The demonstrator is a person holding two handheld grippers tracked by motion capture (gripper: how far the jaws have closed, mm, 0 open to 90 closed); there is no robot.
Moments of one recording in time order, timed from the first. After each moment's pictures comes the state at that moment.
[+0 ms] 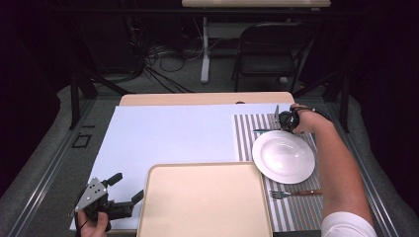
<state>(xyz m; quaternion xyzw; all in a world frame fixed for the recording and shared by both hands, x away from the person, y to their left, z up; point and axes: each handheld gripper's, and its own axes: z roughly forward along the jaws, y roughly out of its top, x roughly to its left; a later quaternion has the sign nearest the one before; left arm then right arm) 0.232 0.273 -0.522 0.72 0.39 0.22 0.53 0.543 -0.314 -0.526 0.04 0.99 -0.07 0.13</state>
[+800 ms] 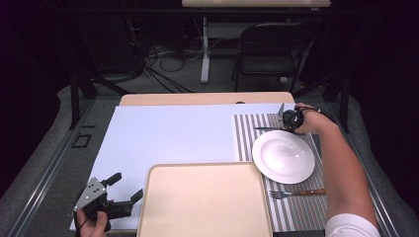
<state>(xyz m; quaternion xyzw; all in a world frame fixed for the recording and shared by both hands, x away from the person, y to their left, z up) 0.232 0.275 -0.523 0.72 0.39 0.22 0.53 0.536 -0.325 -0.518 0.08 0.98 -0.04 0.15</state>
